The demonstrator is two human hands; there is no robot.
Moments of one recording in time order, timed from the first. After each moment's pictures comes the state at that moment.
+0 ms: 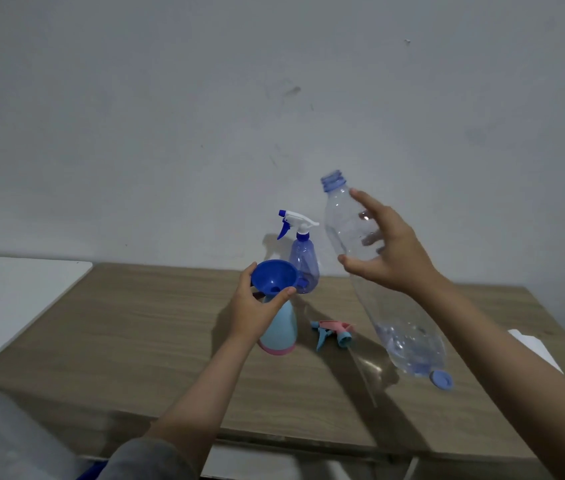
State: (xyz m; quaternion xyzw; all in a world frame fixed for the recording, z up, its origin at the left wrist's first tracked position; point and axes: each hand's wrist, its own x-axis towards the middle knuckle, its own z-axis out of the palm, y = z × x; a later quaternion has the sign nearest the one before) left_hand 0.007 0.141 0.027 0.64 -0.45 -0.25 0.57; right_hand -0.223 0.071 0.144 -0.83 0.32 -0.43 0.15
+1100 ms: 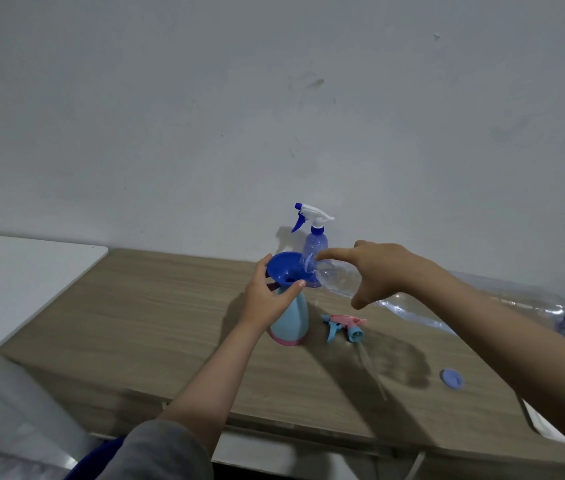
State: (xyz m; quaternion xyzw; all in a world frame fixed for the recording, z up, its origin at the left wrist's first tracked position) left_hand 0.012 0.143 0.027 0.62 -0.46 -0.29 0.57; right_hand -0.183 0.077 0.146 -0.92 0.39 0.06 -0.02
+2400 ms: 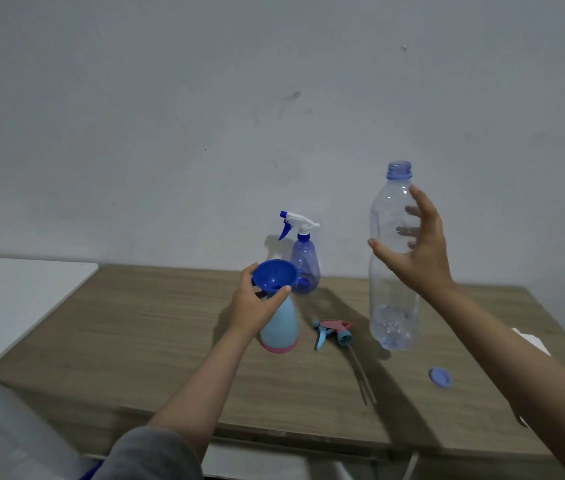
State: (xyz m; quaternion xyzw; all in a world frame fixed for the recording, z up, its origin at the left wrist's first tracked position) left_hand 0.011 0.138 0.026 0.63 -0.45 -0.26 0.57; right_hand -0.254 0.044 0.109 -0.74 0.36 -0.56 0.13
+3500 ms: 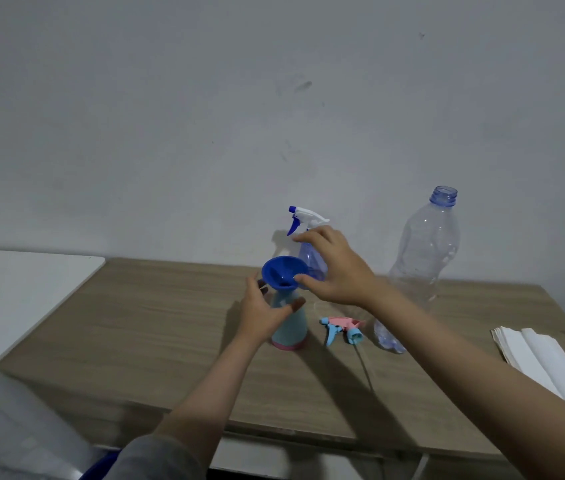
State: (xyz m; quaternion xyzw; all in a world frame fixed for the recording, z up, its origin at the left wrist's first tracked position) left_hand 0.012 0.147 0.017 0.66 -0.45 -0.28 0.53; right_hand -0.148 0.080 0.105 -0.90 0.27 -0.32 0.13
